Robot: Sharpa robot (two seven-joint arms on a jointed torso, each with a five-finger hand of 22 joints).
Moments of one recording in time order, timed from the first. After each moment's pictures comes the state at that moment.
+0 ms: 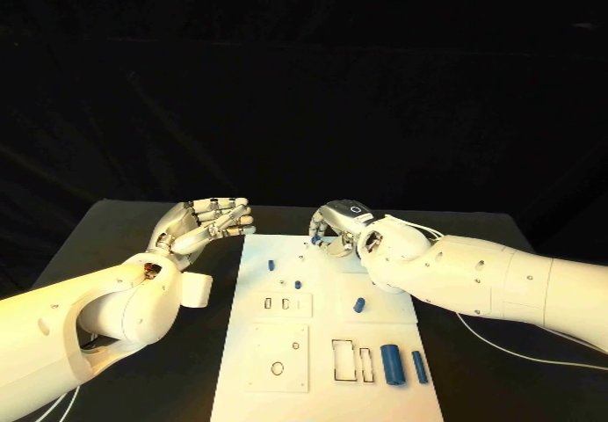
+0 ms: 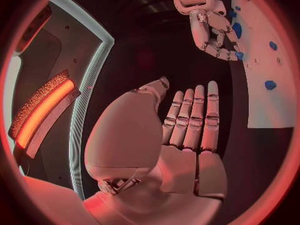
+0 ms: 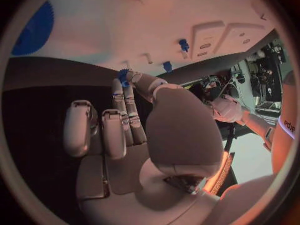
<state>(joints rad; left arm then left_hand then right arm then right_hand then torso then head) 1.16 -0.94 0.01 1.69 -0.05 -0.42 0.49 1.48 -0.16 0.38 0.22 0.10 0.89 0.23 0.18 0.13 1.02 0.18 0.07 0.07 0.97 0.15 0.20 0.22 0.17 0.93 0.24 0.28 0.13 1.27 -0.56 -0.15 1.24 -1.57 -0.49 -0.11 1.35 -0.21 0.62 -0.01 0.18 1.09 0.12 0.28 0.35 1.25 0.07 0.11 0.15 1.46 -0.01 1.46 1.31 0.08 1.40 0.09 1.36 1.25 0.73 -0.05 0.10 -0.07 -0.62</state>
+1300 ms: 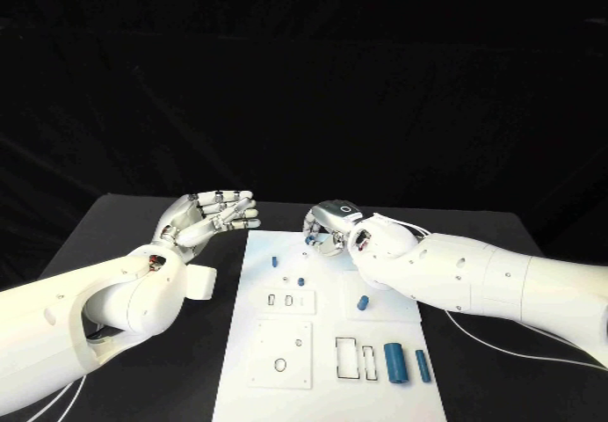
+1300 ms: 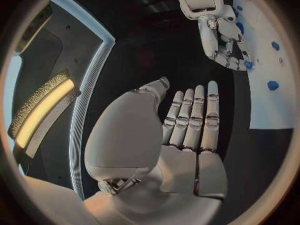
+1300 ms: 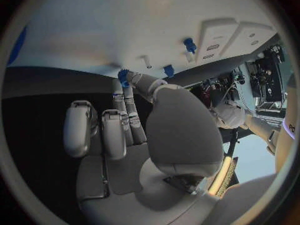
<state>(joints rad) 1.18 -0.94 0.01 1.69 -0.05 -0.41 0.49 1.48 -0.16 0.39 0.21 0.10 0.89 0.23 0.18 0.13 1.02 0.18 0.07 0.07 0.96 0.15 0.20 0.22 0.17 0.93 0.24 0.28 0.14 1.26 -0.48 -0.15 1.15 -1.57 -0.45 -0.11 1.34 -0.21 0.62 -0.01 0.18 1.08 0.13 0.28 0.36 1.25 0.07 0.10 0.15 1.46 -0.01 1.46 1.31 0.08 1.40 0.09 1.36 1.24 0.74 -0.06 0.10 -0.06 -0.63</state>
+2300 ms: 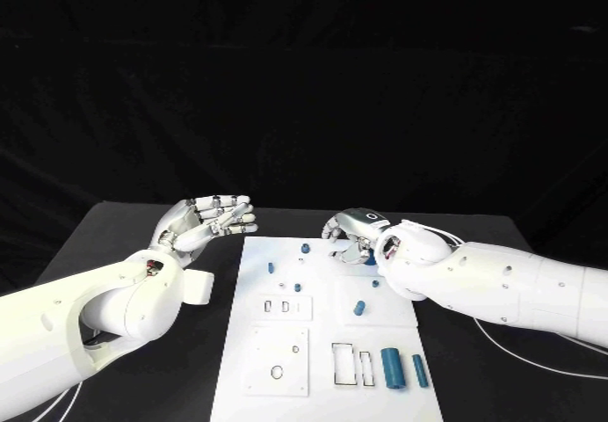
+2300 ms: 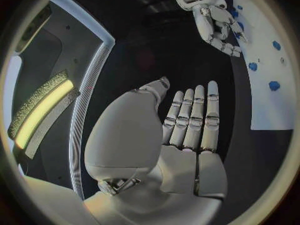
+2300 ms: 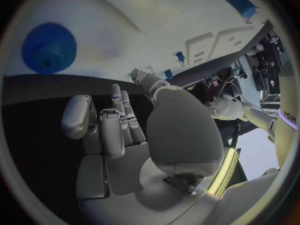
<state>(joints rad) 1.18 -0.94 0.01 1.68 -0.05 -0.41 0.49 1.48 -0.16 0.39 0.21 0.10 0.89 0.23 0.18 0.13 1.02 0.18 0.07 0.07 0.96 0.15 0.20 0.22 0.17 0.93 0.24 0.28 0.14 1.27 -0.67 -0.15 1.33 -1.51 -0.42 -0.12 1.30 -0.24 0.46 0.03 0.18 0.91 0.17 0.17 0.38 1.07 0.11 0.17 0.13 1.46 0.02 1.45 1.31 0.09 1.33 0.13 1.25 1.14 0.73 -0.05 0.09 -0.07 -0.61</state>
